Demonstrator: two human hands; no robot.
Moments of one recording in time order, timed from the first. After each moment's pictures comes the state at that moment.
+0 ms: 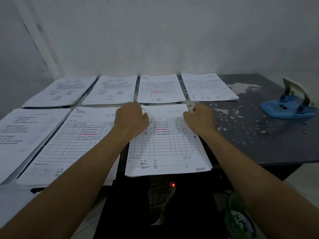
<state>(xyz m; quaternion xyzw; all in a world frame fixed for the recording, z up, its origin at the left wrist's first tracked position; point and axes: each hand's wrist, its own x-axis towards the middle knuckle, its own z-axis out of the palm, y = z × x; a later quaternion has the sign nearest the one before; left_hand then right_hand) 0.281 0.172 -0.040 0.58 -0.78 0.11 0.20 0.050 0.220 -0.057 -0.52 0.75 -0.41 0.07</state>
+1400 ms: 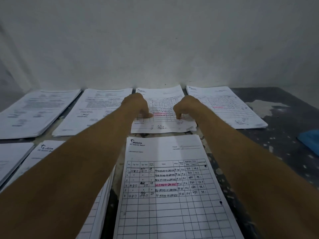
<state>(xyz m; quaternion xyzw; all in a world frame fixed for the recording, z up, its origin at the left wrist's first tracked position) 0.208 -0.060 -0.002 0.65 -0.75 -0.10 -0.03 0.042 -0.002 -0.005 -0.51 0.83 -0.09 0.19</state>
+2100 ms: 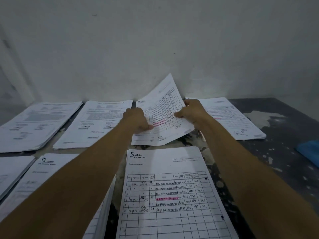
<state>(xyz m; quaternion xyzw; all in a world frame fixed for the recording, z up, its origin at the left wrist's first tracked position) 0.216 -0.051 -0.009 0.64 -0.76 -0.09 0.03 0.020 0.010 -0.001 -0.48 0.67 -0.46 0.33</state>
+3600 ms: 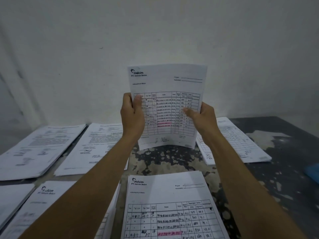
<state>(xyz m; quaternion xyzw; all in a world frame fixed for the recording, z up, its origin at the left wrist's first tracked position) 0.207 -0.045 0.037 0.36 -0.62 -0.21 0.67 0.014 0.023 0.039 -0.47 0.54 -0.65 0.24</state>
